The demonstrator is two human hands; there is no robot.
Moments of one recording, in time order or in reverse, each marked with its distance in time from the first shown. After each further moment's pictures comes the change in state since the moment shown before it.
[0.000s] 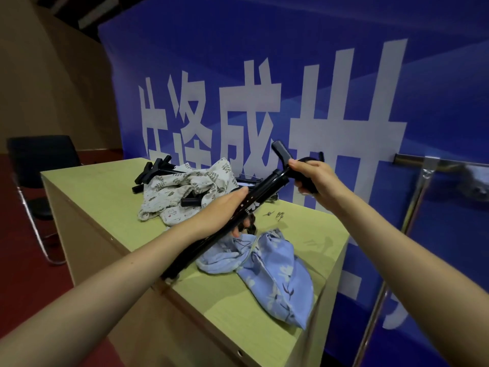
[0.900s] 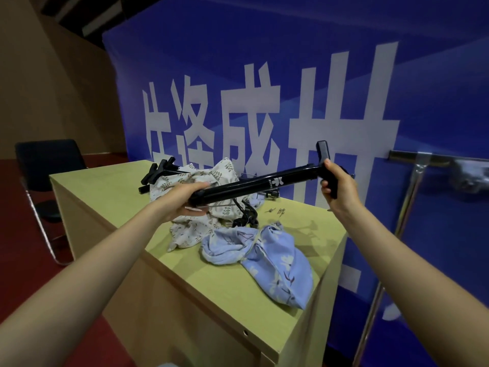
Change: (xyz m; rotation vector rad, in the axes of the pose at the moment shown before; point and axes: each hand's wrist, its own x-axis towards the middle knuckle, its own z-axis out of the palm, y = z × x) left_hand -0.005 -0.035 -0.081 -0.283 0.138 -0.326; right_hand -0.022 0.028 -0.029 0.560 0.385 0.013
